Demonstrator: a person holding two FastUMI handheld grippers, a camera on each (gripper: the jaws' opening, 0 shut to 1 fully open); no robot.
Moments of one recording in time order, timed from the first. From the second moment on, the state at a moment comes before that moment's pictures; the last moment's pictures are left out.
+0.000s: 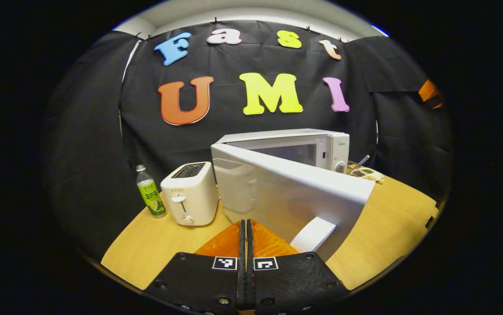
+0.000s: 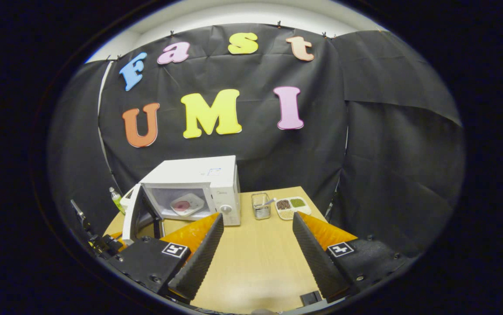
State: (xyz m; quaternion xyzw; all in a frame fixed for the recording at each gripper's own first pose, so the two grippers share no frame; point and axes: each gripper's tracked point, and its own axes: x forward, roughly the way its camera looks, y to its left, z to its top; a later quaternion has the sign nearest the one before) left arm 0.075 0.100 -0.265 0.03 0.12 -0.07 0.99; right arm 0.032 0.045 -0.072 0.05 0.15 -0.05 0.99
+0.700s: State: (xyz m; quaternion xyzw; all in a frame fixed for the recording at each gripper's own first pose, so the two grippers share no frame) left arm 0.143 -0.017 -0.258 0.01 0.11 -0.17 0.98; right arm 0.022 -0.007 -0.073 0.05 0.16 -0.11 0.98
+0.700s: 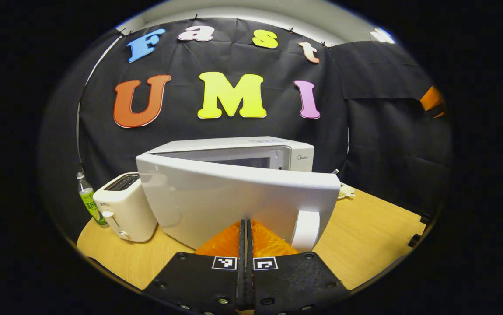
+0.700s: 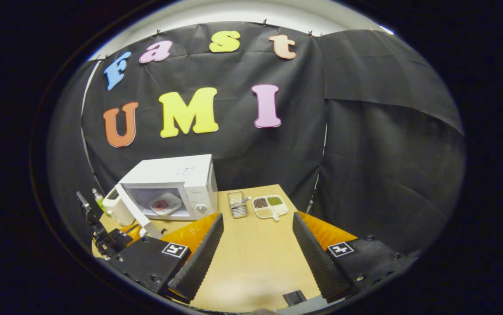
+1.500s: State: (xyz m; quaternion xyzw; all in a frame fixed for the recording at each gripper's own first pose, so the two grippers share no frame) left arm 0.234 -0.083 -0.268 0.00 0.12 -0.18 0.98; right arm 0.030 -0.043 -0.080 0.04 0.17 -0.15 0.97
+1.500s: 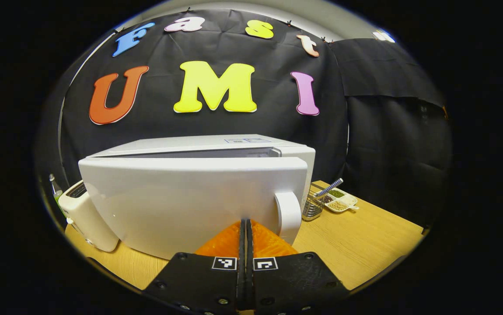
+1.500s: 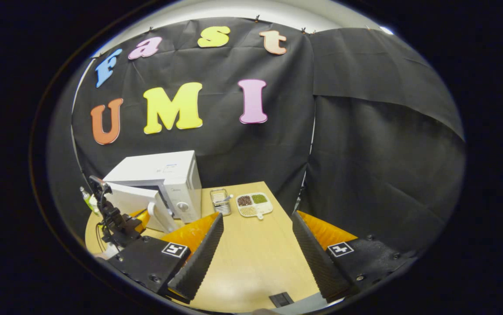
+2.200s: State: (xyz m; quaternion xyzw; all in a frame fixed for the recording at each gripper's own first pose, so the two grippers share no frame) left arm 0.278 -0.098 -0.269 -0.01 0.11 -0.16 0.98; right arm 0.009 -0.068 -0.090 0.05 0.18 -0.17 0.97
